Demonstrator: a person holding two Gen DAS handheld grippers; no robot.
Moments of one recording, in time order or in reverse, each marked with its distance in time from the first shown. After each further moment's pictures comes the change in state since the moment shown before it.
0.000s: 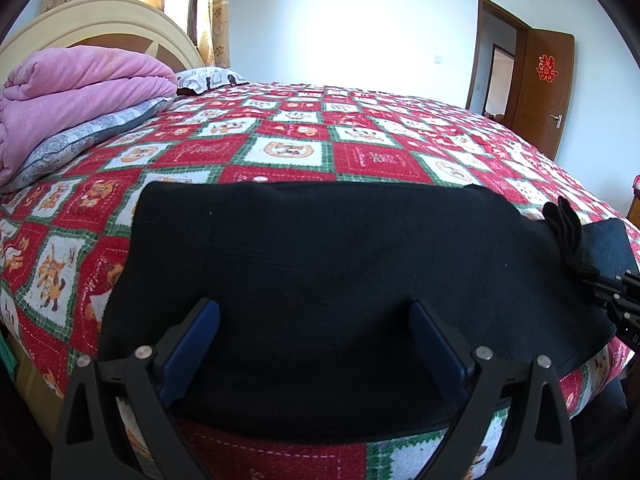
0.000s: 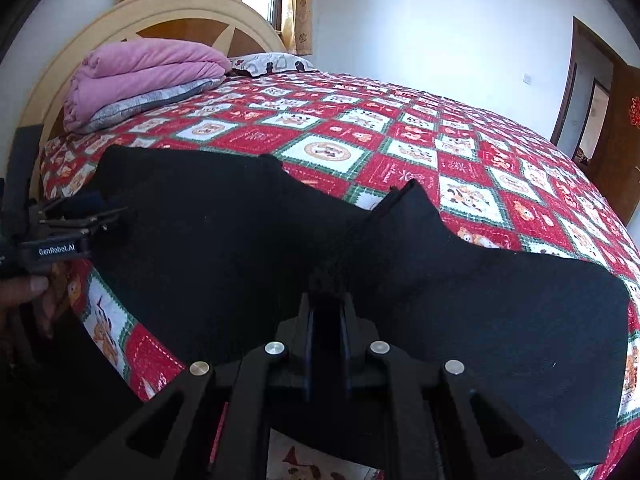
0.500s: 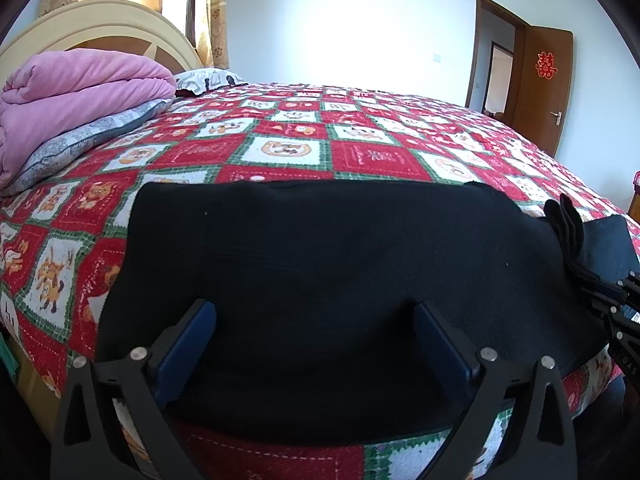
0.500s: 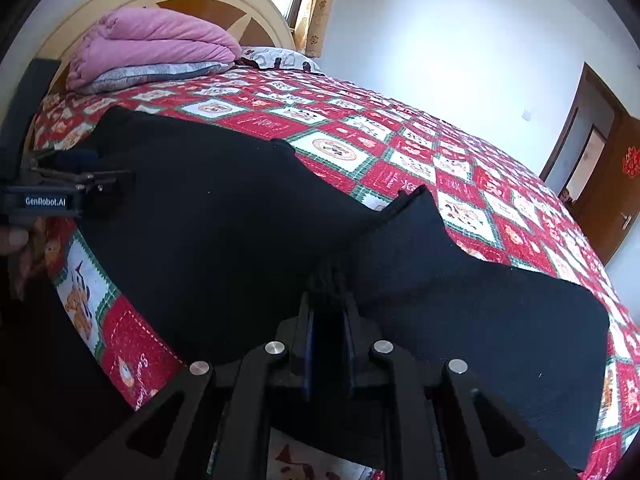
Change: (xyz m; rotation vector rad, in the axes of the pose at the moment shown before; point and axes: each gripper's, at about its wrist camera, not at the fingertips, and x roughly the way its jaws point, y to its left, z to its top) left arm 0.003 -0.003 -0.001 0.011 0.000 0.004; right arm 0.002 0.022 -0.010 -0.143 -0.018 -0.106
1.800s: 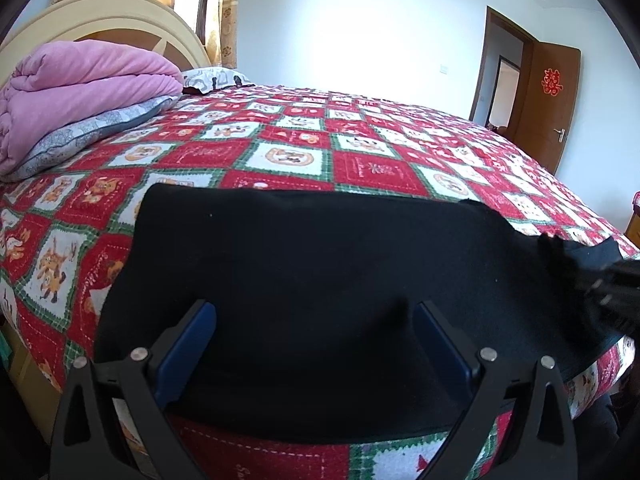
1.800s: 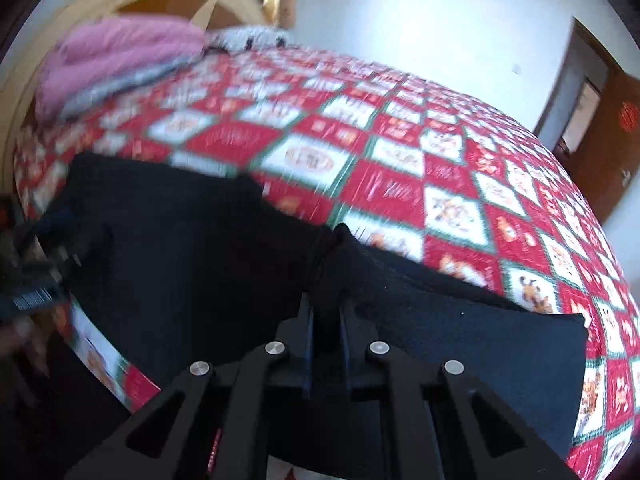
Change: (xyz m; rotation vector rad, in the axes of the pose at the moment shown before) left arm -0.008 -0.002 0.000 -0.053 -0.016 -0.007; right arm 0.021 -0.019 0.049 0.100 0.180 0.010
